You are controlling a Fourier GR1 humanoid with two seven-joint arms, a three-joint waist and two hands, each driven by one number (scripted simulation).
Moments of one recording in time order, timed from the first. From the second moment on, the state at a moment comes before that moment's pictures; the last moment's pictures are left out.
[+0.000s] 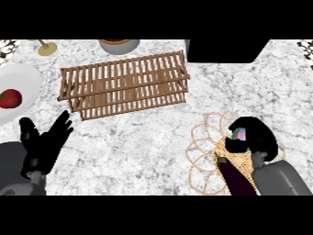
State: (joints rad) left arm -0.04 0.27 -0.04 -1.34 0.24 0.09 0.26; right arm -0.22 -0.28 0.28 -1.35 0.62 -0.06 0.83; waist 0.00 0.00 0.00
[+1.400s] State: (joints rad) left arm -0.08 0.25 -0.03 -1.31 0.22 0.05 0.28; right arm -0.85 -0.01 0.96 -1.75 0.72 -0.21 1.13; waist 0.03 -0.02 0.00
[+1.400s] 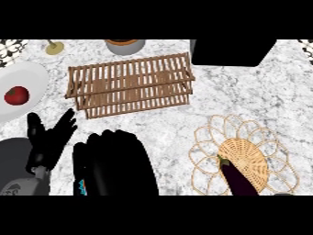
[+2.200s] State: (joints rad) left arm -0.05 0.25 -0.02 -1.32 0.21 0.06 0.27; right arm -1.33 -0.01 0.55 -1.59 0.62 -0.10 1.21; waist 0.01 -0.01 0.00
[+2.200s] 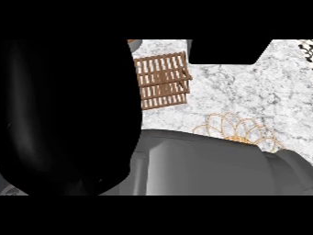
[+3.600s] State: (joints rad) left arm -0.09 0.23 0.00 -1.31 0.19 0.04 0.28; right arm -1.54 -0.01 0.26 -0.82 0.58 -0.11 0.78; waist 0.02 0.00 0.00
